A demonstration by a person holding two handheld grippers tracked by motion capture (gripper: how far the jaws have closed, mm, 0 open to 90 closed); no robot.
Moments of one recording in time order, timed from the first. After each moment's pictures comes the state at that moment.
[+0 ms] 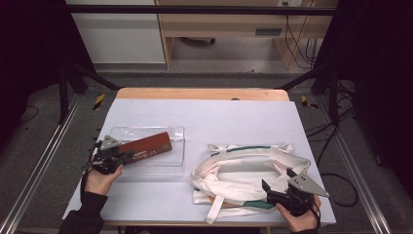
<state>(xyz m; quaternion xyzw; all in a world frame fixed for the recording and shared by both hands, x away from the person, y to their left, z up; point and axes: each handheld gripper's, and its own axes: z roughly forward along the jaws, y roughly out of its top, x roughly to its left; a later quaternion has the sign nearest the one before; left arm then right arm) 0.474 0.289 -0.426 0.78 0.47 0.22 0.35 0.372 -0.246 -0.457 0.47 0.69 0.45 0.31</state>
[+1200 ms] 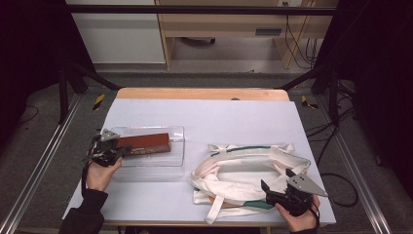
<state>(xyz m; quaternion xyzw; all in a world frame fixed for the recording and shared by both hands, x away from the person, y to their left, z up) 0.496 0.295 -0.425 0.76 0.50 0.22 0.33 0.373 -0.244 -0.458 0.47 0.70 0.45 0.31</state>
